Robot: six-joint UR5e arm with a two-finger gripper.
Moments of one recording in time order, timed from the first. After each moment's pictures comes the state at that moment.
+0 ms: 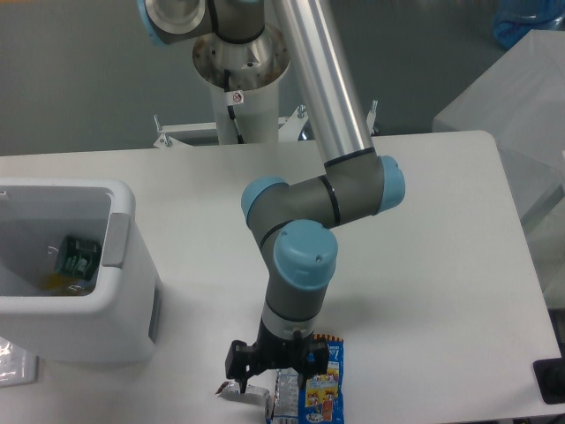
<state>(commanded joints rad) 2.32 -2.27 -1.37 -0.79 1.36 0.18</state>
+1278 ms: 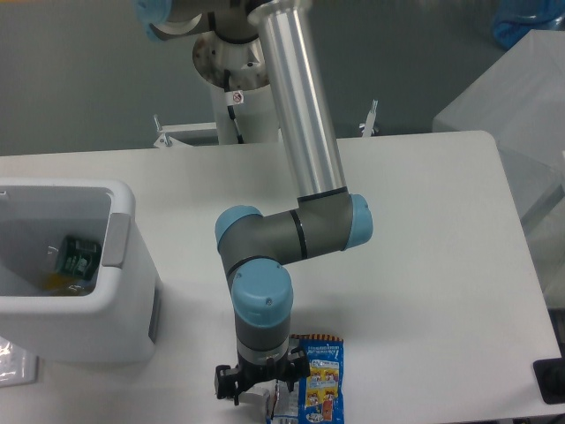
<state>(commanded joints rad) 2.26 -2.35 -1.32 -0.79 1.50 -0.03</state>
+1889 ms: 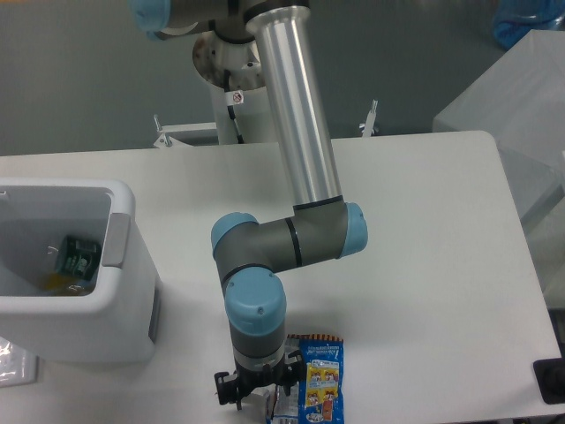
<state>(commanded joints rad) 2.25 -2.36 -1.32 -0.79 1.53 -0.03</state>
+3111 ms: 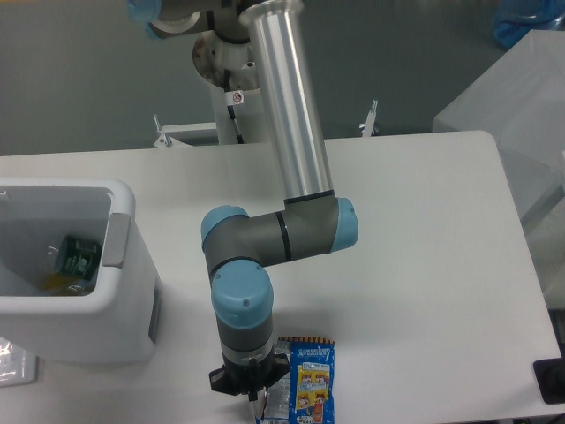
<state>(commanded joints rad) 2.24 -2.32 -1.34 -0.79 1.52 -0.02</state>
